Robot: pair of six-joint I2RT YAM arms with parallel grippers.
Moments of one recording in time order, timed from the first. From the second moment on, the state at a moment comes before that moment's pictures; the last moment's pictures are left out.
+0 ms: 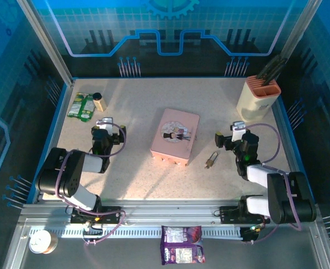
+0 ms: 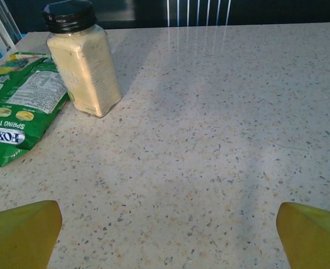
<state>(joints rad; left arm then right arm) -0.08 1.55 0.34 0.87 -0.18 -0.04 0.02 1.29 0.26 0.65 -0.09 -0.06</state>
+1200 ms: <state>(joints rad) -0.07 1.56 0.34 0.87 -0.21 -0.09 0.08 1.54 0.36 0.85 0.15 -0.04</state>
